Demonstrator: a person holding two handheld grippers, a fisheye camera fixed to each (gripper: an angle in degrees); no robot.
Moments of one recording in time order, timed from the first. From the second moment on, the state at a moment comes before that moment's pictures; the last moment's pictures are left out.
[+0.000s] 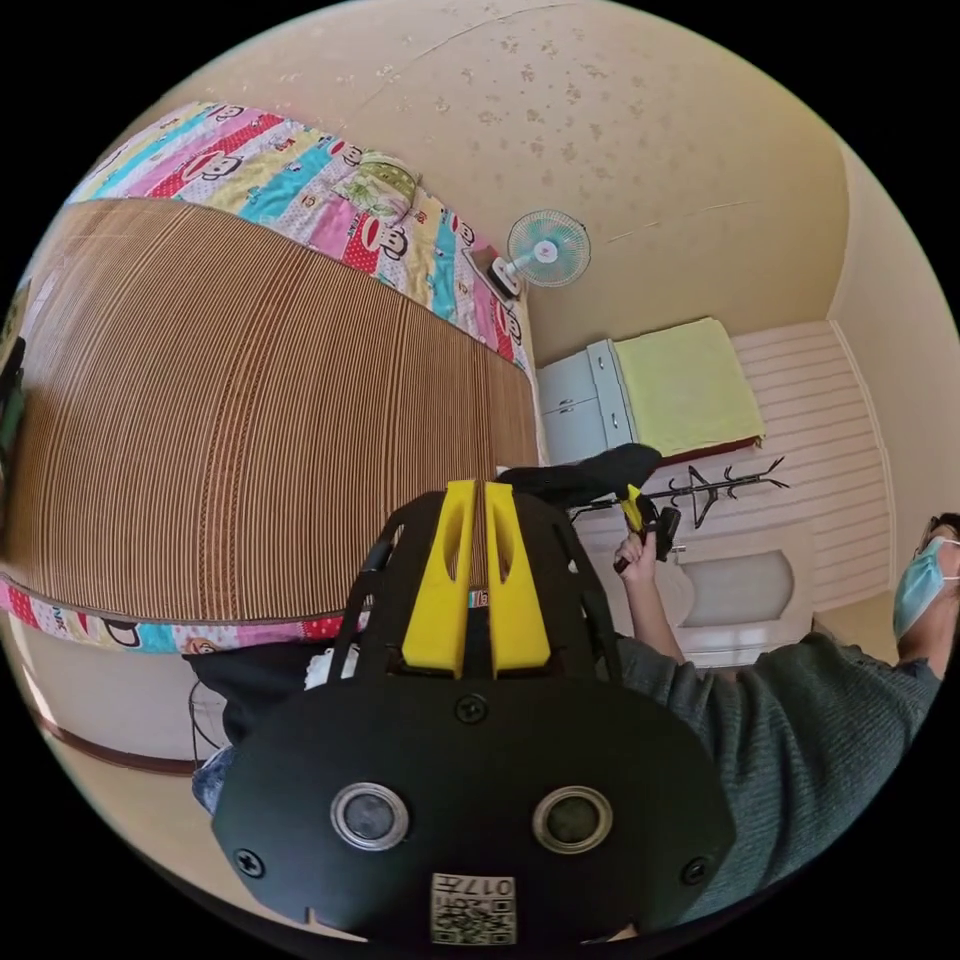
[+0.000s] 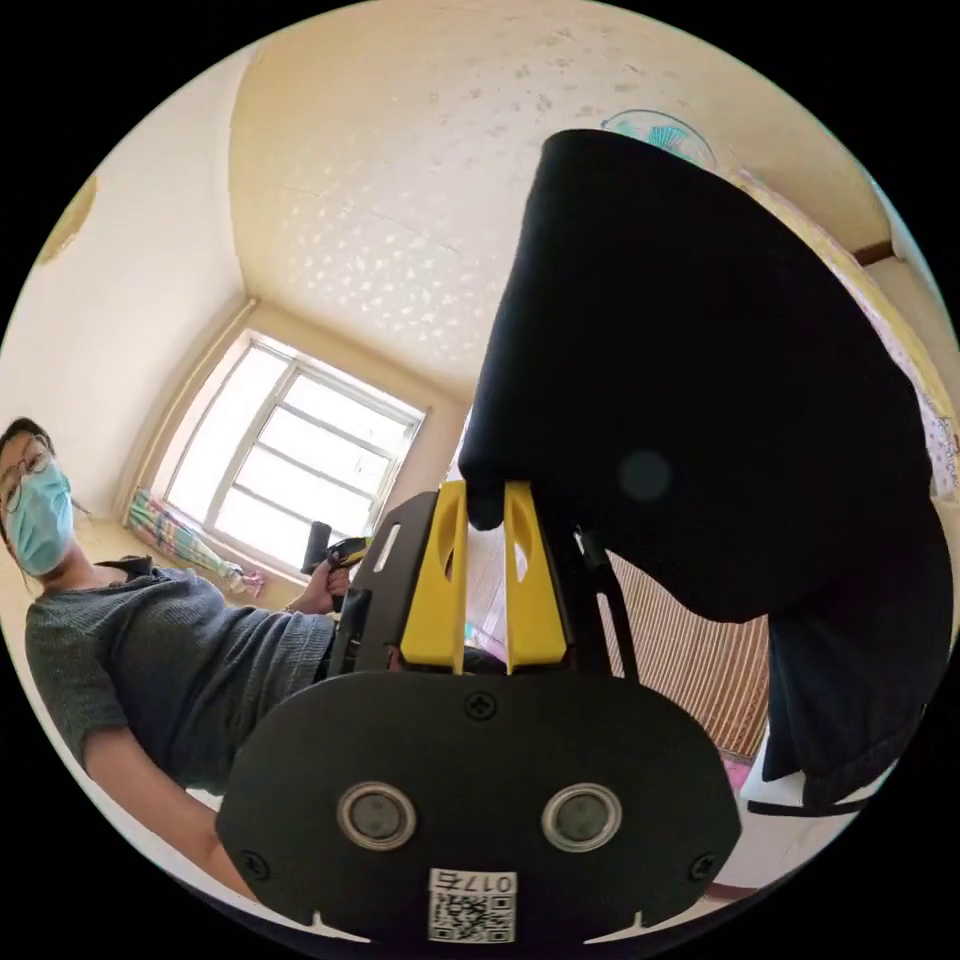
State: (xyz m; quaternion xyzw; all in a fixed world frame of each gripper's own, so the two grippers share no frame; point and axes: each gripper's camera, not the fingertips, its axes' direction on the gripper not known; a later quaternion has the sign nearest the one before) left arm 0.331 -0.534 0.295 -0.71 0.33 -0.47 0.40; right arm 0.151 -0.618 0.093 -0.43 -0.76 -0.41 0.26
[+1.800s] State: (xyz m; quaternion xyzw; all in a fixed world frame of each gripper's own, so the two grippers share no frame) left arm 0.476 -0.753 0.368 -0.47 0.55 -0.36 0.59; right arm 0.626 -0.394 0.017 0.00 -0.91 -0.41 0.07
